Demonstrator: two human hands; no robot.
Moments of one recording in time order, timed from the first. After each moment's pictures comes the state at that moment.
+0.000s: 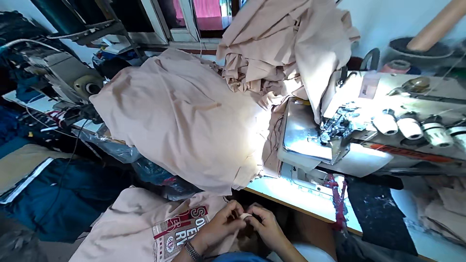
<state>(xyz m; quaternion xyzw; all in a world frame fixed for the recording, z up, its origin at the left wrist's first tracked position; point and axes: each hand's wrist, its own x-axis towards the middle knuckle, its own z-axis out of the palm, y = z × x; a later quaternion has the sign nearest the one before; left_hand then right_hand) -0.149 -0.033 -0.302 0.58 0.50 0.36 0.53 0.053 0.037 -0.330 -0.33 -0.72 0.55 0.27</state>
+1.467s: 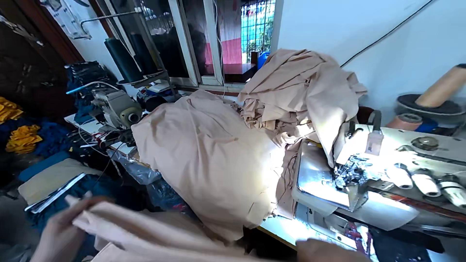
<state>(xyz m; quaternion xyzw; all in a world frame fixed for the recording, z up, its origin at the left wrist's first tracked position) -0.364 -0.155 -0.121 0.49 0.70 0.52 0.01 0.076 0.044 -0.103 -0.03 -0.71 0.52 0.47</state>
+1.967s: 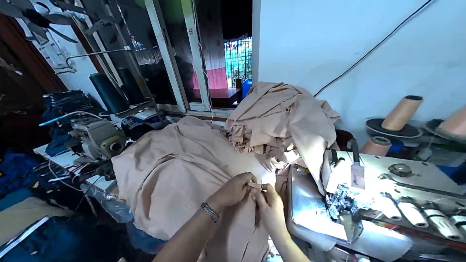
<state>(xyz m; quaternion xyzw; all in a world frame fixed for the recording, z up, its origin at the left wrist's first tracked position) -0.211 0.198 -0.138 0.78 0.53 0.25 0.22 -0.045 0.189 -0.175 -0.40 -0.65 0.43 0.49</state>
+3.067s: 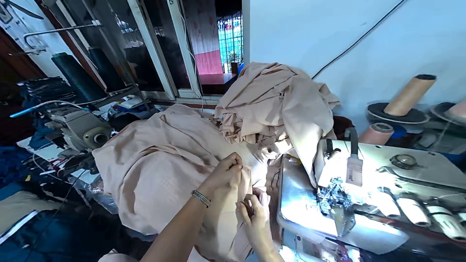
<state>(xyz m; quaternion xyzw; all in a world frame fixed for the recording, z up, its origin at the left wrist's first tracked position) -0.208 0.225 -0.153 0.69 0.53 0.40 0.28 -0.043 0.168 -0.239 -0.38 -0.68 0.30 0.55</state>
